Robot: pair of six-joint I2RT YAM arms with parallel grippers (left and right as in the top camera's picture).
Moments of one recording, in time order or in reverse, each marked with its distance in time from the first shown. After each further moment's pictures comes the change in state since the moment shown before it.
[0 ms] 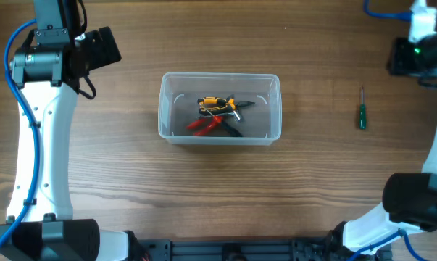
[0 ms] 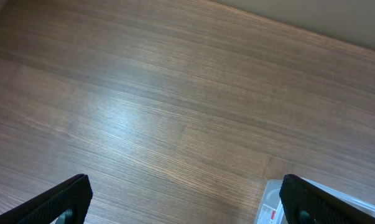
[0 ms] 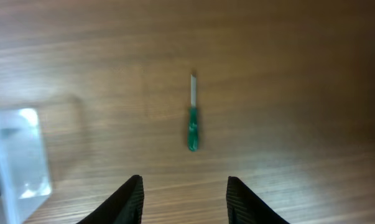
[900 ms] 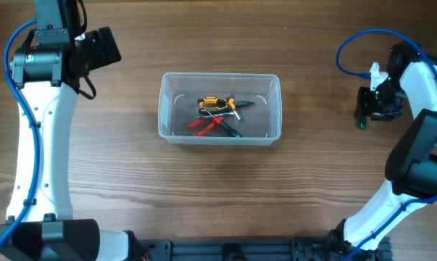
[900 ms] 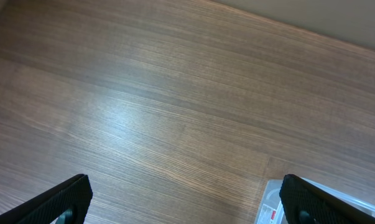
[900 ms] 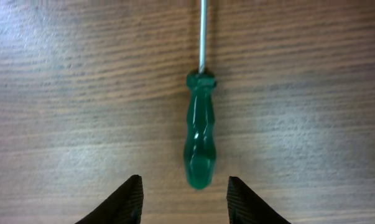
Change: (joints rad) left arm 0.000 0.000 0.000 0.000 0.000 0.000; right arm -0.031 0.211 -0.511 0.379 0.009 -0.027
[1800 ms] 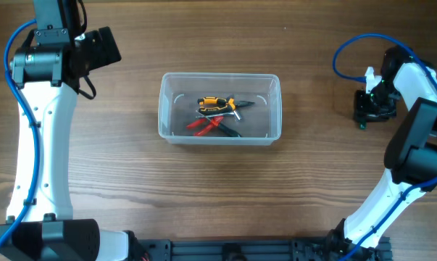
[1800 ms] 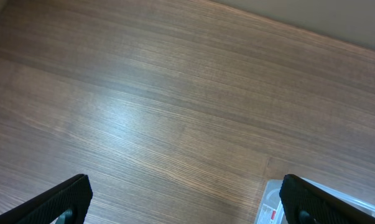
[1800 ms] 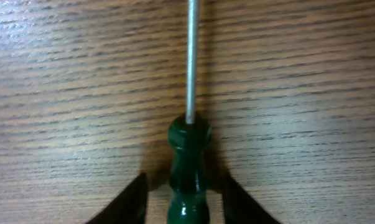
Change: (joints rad) left arm 0.000 0.000 0.000 0.000 0.000 0.000; right arm -0.005 0.102 0.003 0.068 0.020 -0.019
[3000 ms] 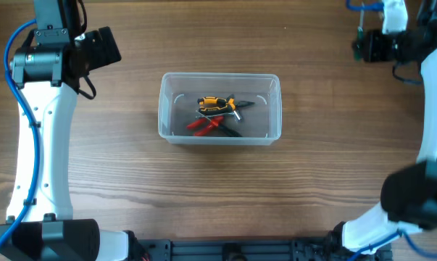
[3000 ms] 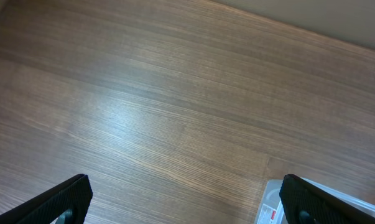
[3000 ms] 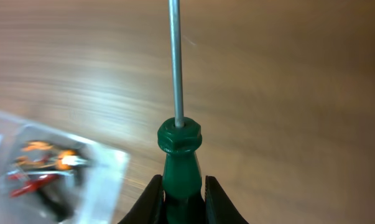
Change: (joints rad) left arm 0.000 0.000 0.000 0.000 0.000 0.000; right arm 0.102 -0.330 0.307 -0.042 -0.484 -0.092
